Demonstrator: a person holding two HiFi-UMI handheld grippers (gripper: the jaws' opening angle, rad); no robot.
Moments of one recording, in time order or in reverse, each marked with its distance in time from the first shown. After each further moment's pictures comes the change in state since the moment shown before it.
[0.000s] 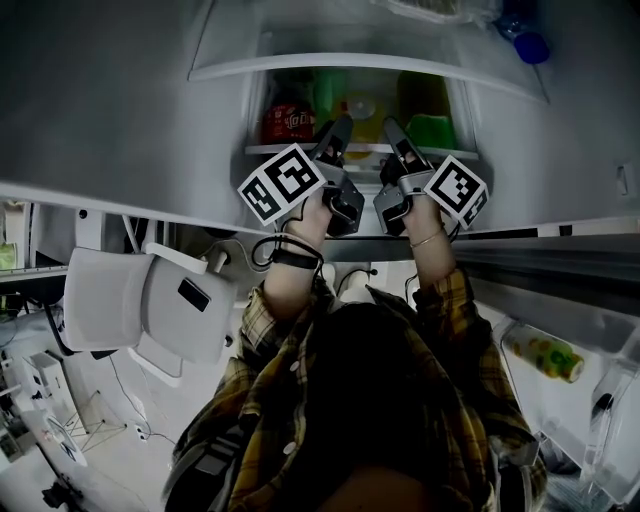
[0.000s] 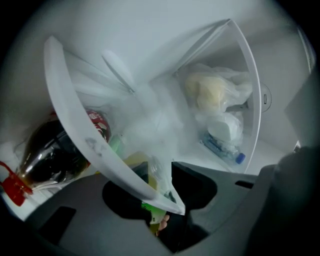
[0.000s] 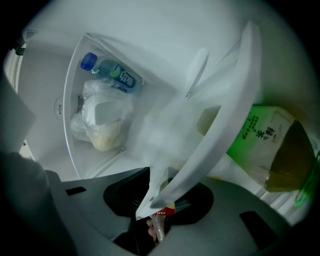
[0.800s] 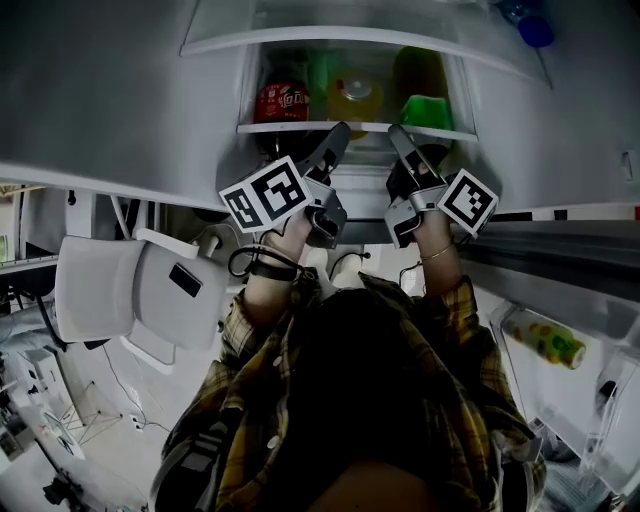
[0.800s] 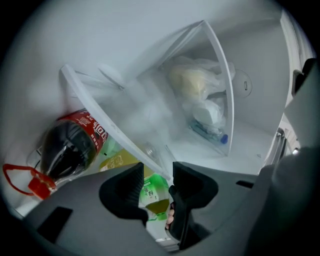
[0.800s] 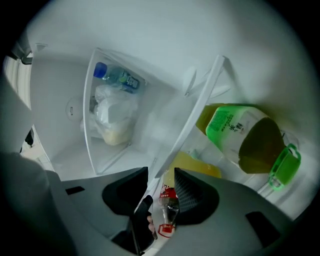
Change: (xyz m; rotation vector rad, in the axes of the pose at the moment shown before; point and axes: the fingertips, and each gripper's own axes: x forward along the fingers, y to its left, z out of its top) left arm -0.040 -0.009 -0.027 0.129 0.120 -0.064; right arm -0.044 0.005 -0.018 0.001 0.072 0.054
